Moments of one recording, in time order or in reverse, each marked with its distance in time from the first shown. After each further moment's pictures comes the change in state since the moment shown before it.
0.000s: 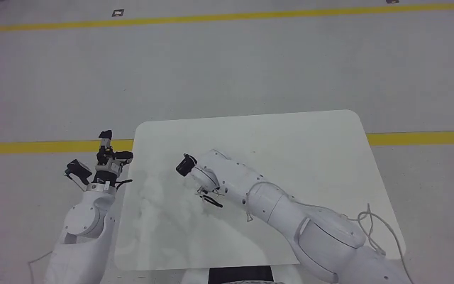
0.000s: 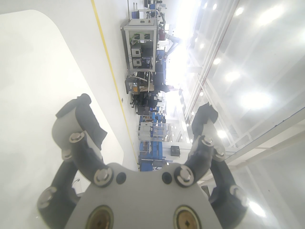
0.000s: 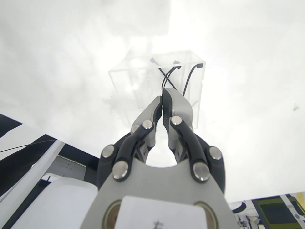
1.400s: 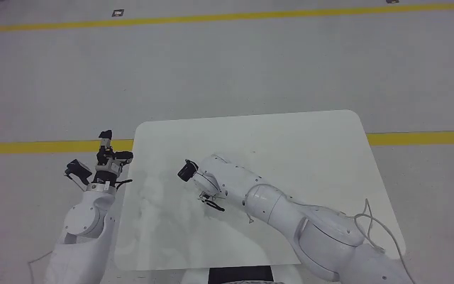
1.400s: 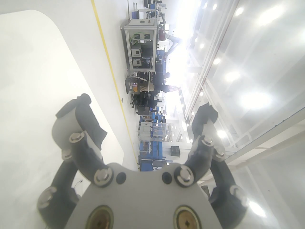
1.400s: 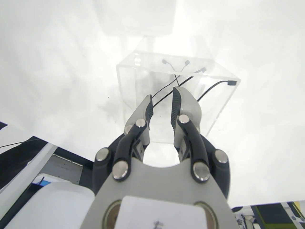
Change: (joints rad) left arm 0.000 0.000 0.000 0.000 0.000 0.000 0.000; right arm 0.028 -0.007 -0.118 0.078 0.092 0.013 -0.072
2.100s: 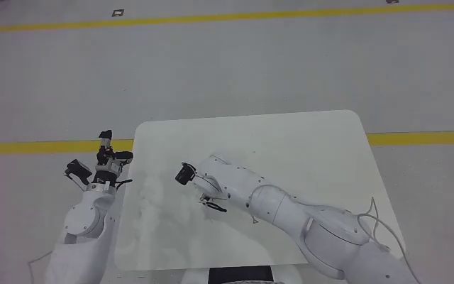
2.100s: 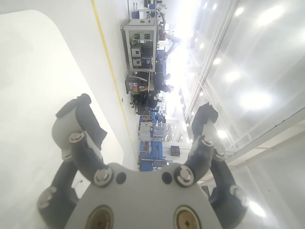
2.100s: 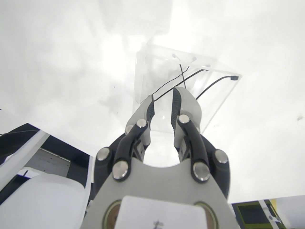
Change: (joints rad) left arm 0.000 0.000 0.000 0.000 0.000 0.000 0.000; right arm 0.008 0.046 -0.040 -0.109 0.016 -0.022 0.040
